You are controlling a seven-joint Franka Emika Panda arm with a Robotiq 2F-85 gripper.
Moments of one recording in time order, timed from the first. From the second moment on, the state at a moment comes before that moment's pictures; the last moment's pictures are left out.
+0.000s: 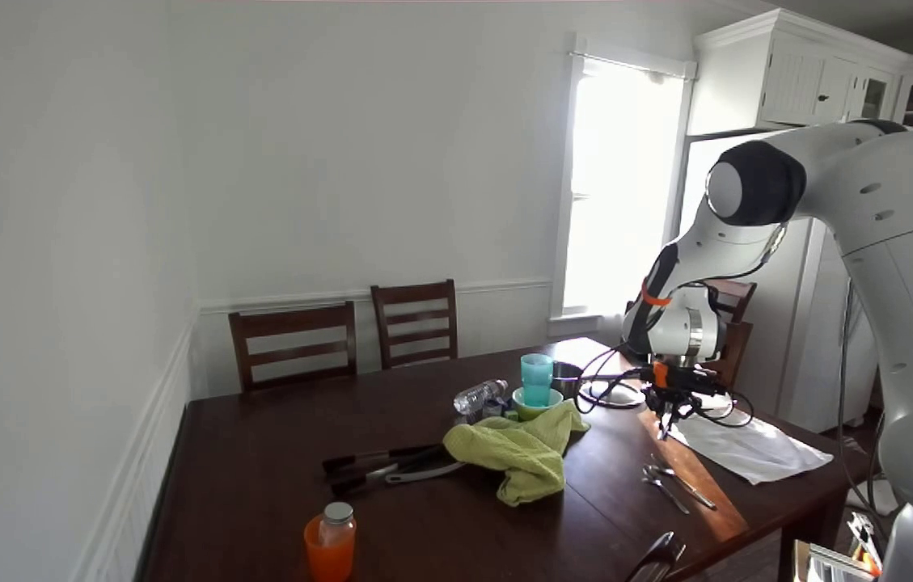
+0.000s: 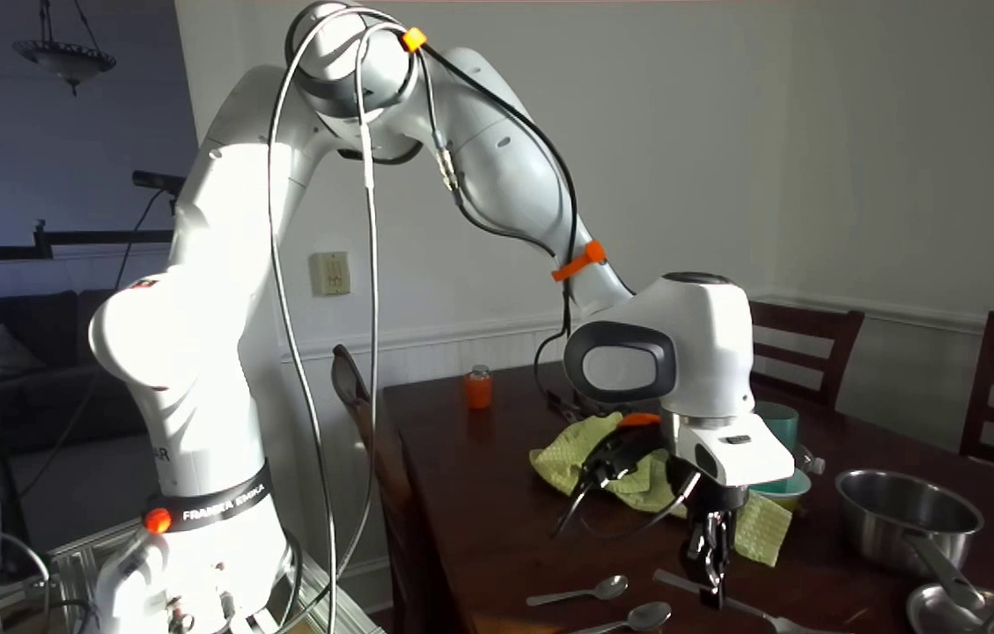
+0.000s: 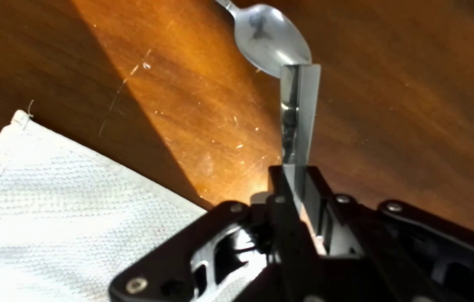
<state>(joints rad) -0.51 0.51 -0.40 -2.15 0.35 2.68 0.31</state>
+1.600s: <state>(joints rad) -0.44 0.38 -0.23 -2.40 0.29 2.78 -0.11</state>
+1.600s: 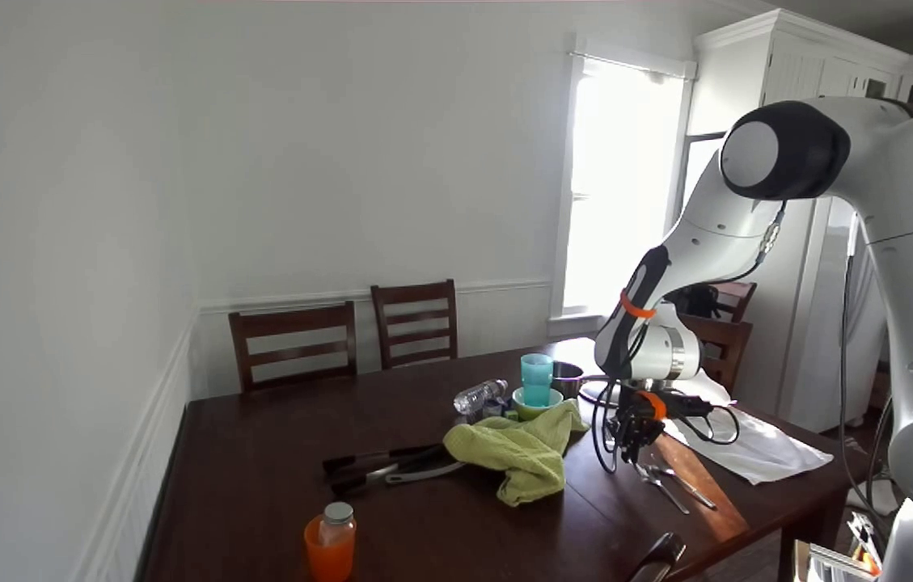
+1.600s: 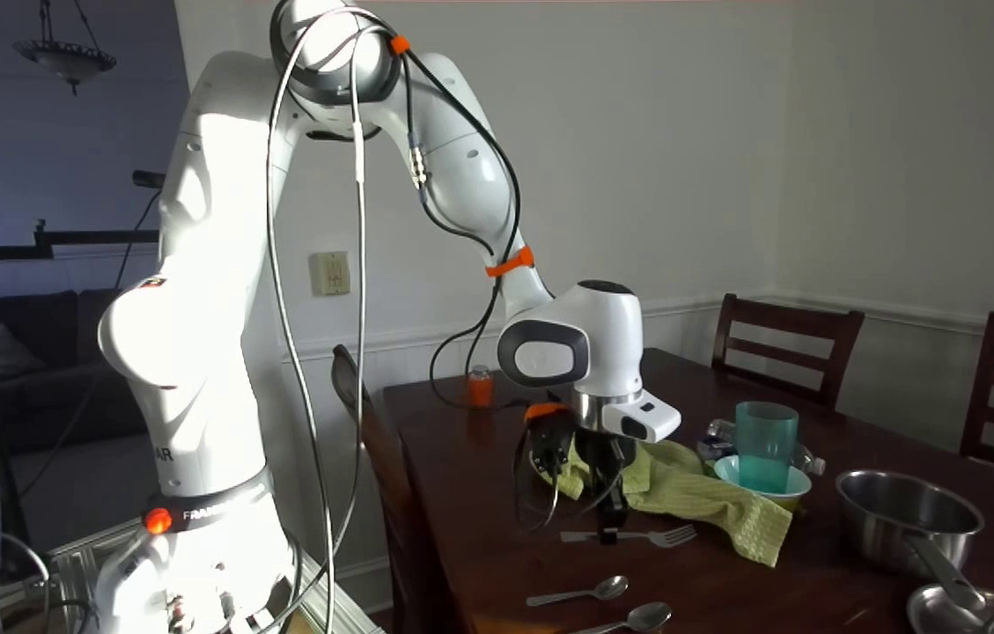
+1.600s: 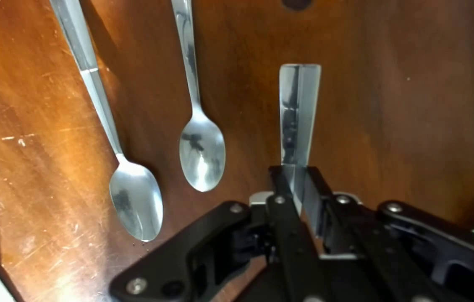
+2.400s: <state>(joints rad) -0.46 0.31 -0.19 -2.54 0.28 2.80 -0.31</state>
